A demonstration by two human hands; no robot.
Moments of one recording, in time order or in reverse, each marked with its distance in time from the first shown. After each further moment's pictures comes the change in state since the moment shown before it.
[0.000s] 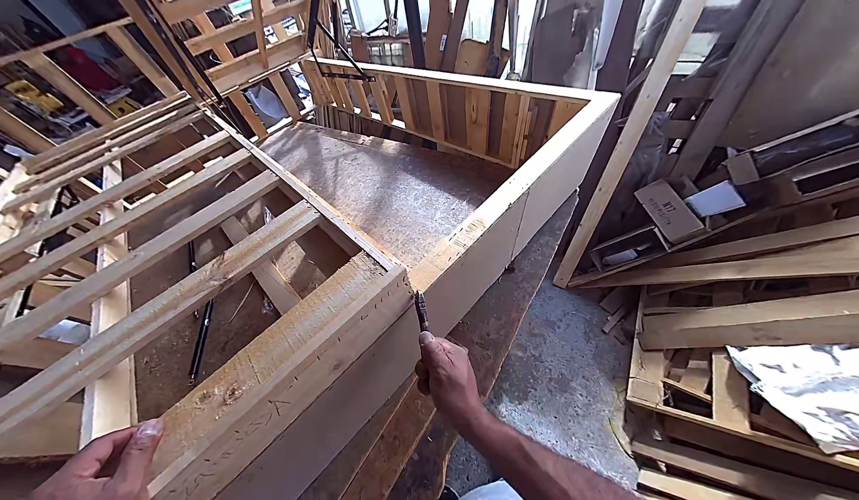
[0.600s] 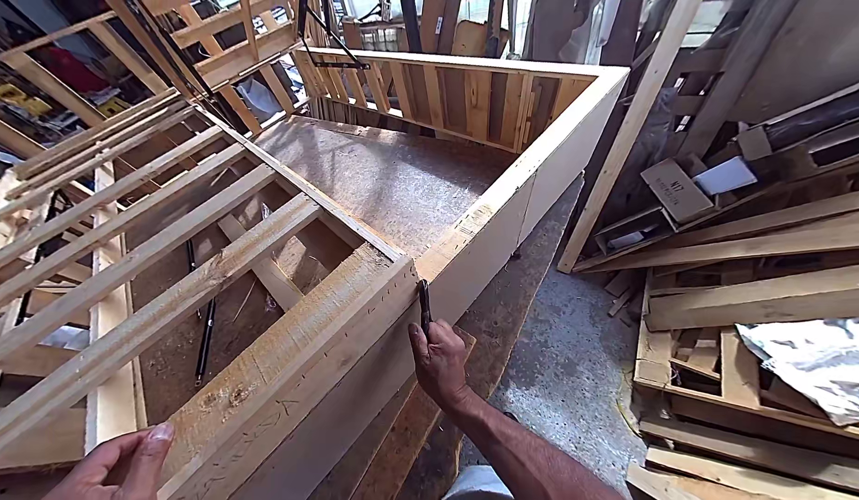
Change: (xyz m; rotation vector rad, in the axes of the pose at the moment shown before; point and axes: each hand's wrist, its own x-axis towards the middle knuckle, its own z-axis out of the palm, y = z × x) left_hand 0.003 0.000 0.000 0.024 -0.018 0.052; right_hand 0.034 0.055 0.039 -0.456 0.489 -0.584
